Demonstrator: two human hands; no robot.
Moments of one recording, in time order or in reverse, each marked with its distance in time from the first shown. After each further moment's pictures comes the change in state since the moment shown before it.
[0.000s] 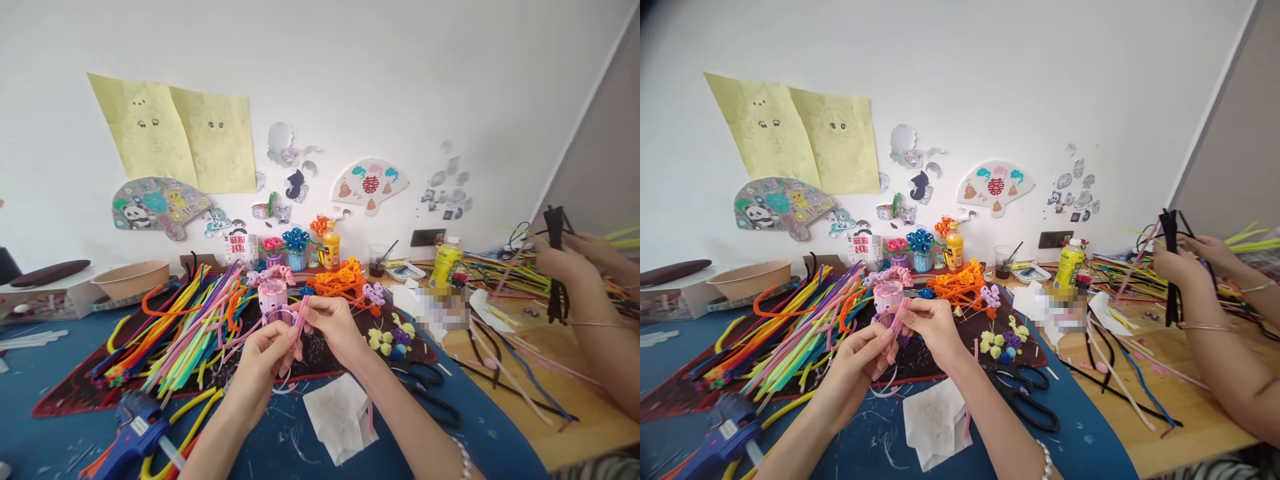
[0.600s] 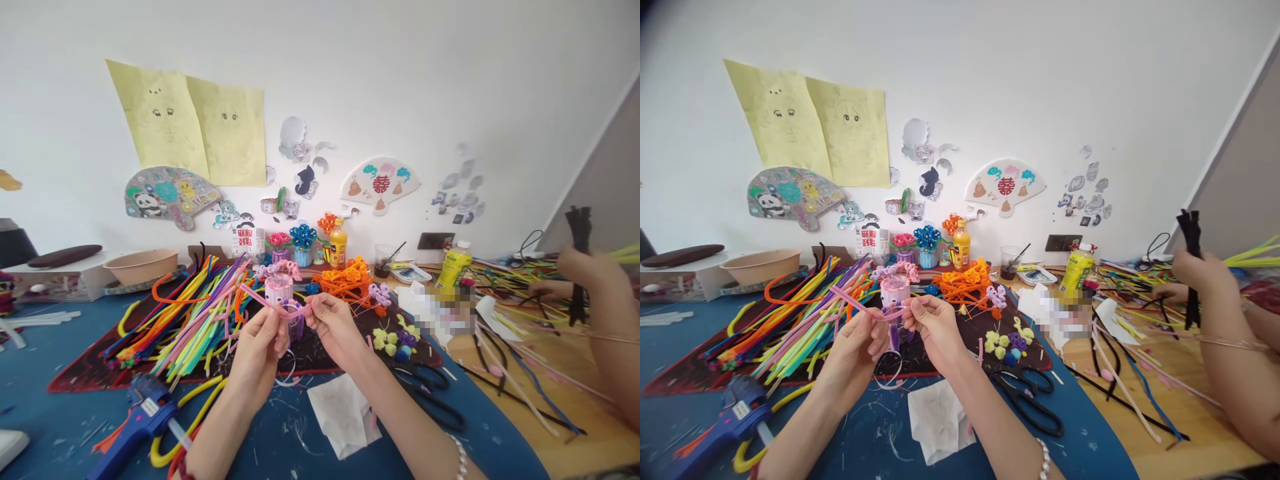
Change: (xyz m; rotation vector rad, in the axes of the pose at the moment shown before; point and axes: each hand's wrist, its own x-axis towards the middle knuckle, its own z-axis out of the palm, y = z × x) left_hand 0.003 0.006 -0.003 -0.291 0.169 0.115; right_hand 0.001 0.022 0.006 0.294 0.148 0.084
